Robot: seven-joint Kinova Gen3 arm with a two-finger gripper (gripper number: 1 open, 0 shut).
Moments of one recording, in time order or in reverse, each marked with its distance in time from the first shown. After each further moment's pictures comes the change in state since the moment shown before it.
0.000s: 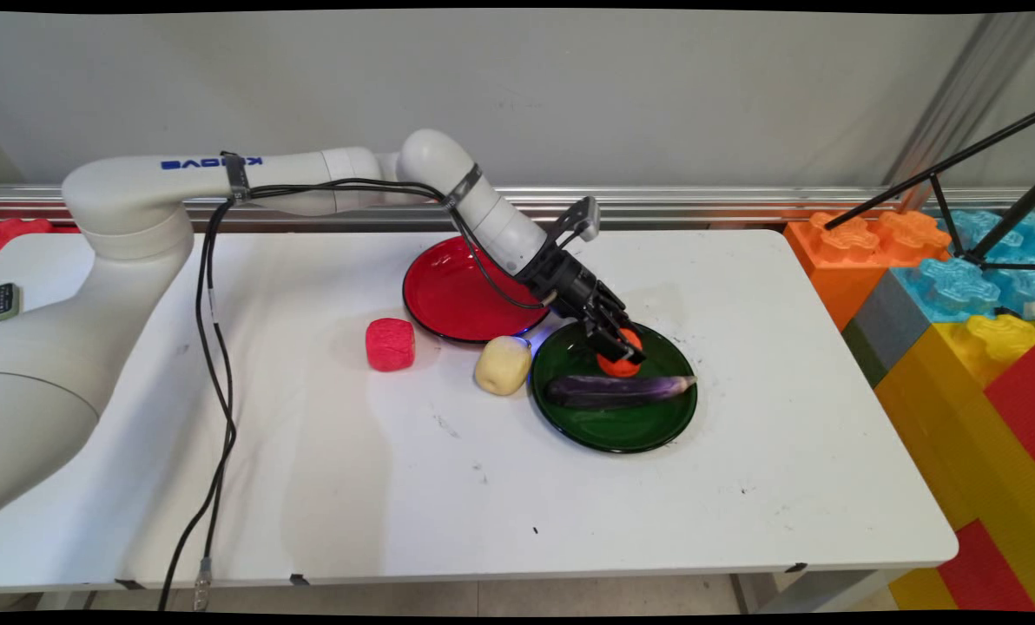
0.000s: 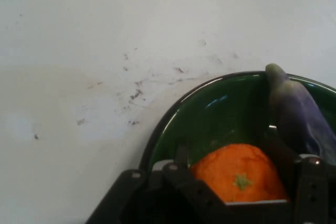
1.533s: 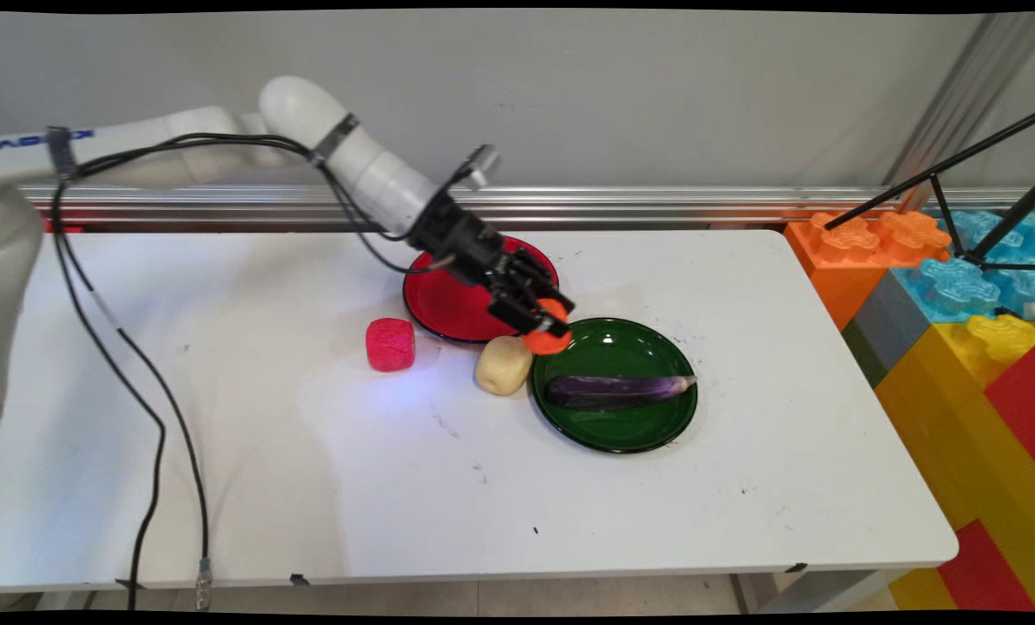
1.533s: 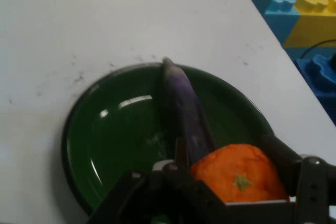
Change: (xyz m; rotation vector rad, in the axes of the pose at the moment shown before) arm -0.023 0.076 -0.138 -0.028 0.072 0.020
